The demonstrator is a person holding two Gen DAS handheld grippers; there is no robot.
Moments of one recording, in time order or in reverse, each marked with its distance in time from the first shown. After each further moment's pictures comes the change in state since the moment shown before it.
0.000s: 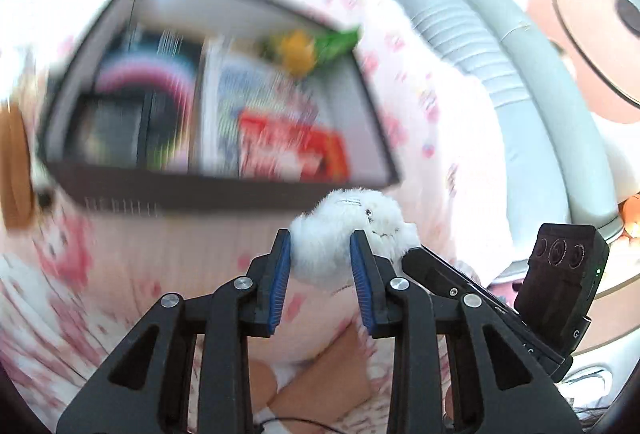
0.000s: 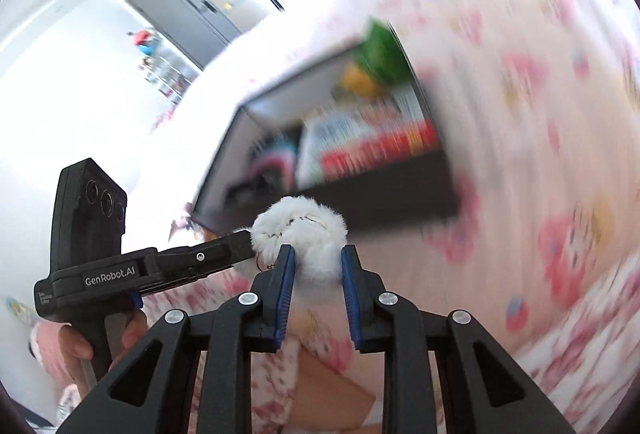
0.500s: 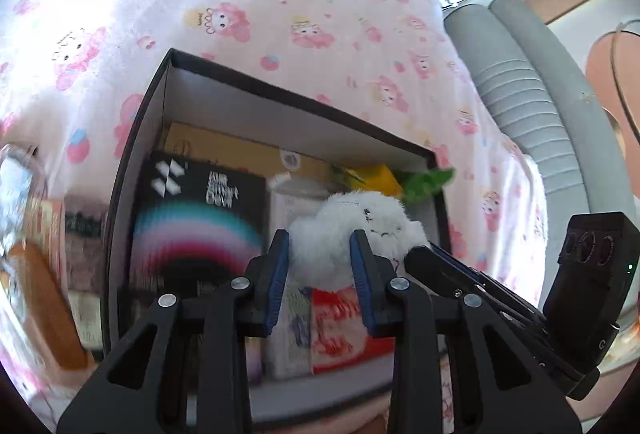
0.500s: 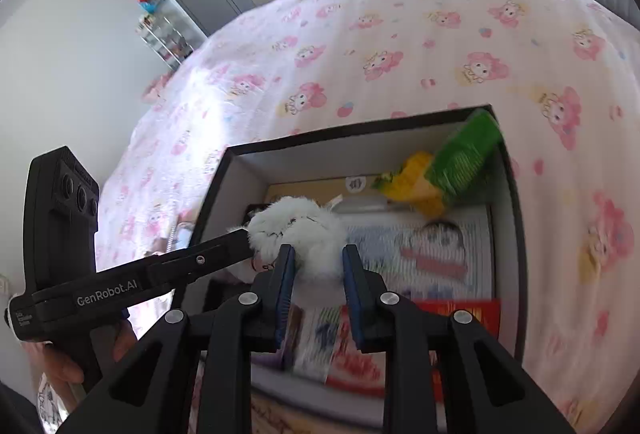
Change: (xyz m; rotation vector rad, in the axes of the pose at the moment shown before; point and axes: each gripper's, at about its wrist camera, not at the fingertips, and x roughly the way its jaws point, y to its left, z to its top) left arm 0.122 0.080 0.146 -0.144 -0.044 0.143; right arm 0.127 0.021 0.154 -0.127 0.147 -0.058
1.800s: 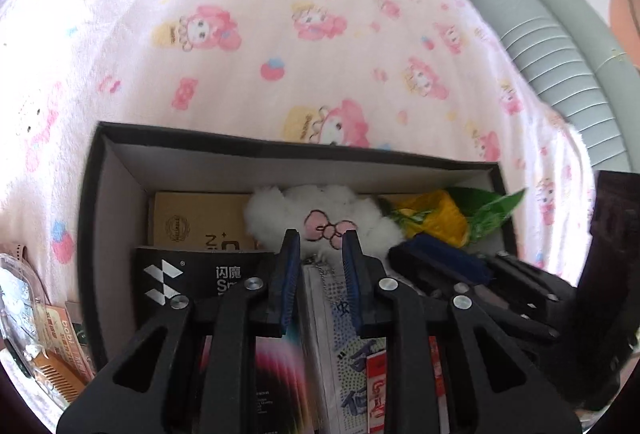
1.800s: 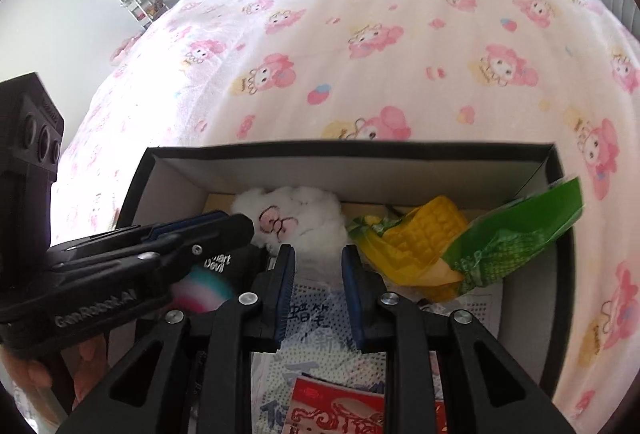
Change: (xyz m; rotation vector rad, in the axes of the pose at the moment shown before) left arm 0.081 0.012 0.045 0.140 0.091 0.140; right arm 0.076 -0.013 0.039 -0.067 0.092 -0.145
